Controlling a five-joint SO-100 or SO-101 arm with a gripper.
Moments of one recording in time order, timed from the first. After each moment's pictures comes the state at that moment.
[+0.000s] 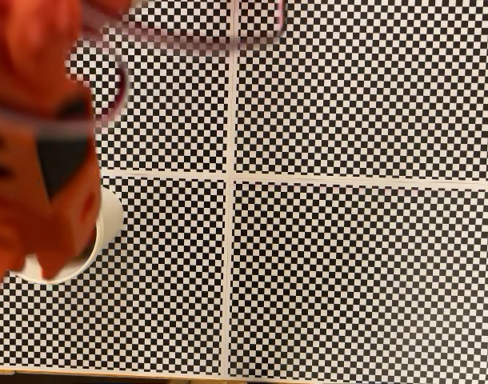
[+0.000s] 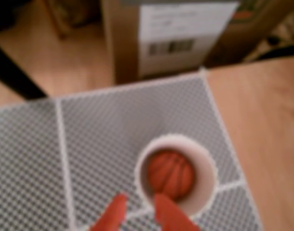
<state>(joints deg) 20.4 65.5 14.8 98.4 -101.8</state>
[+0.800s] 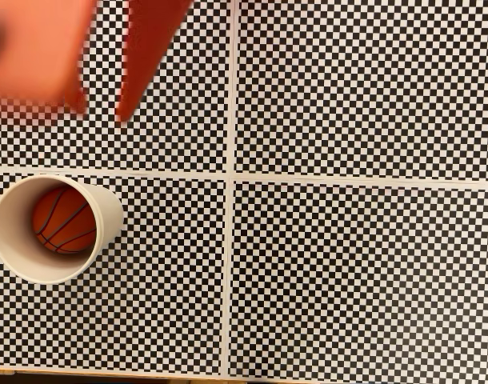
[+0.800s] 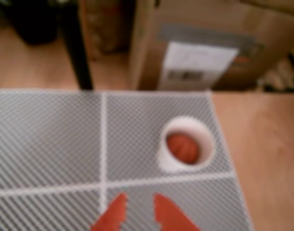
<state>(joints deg) 13.2 119.6 59.6 97.0 -104.9</state>
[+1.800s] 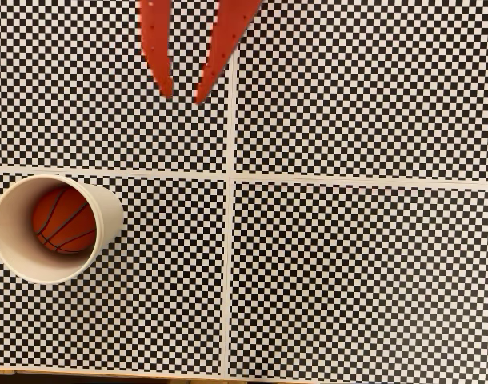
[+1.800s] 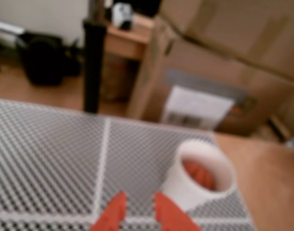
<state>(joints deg) 8.8 172.0 138.1 54.1 -109.2</state>
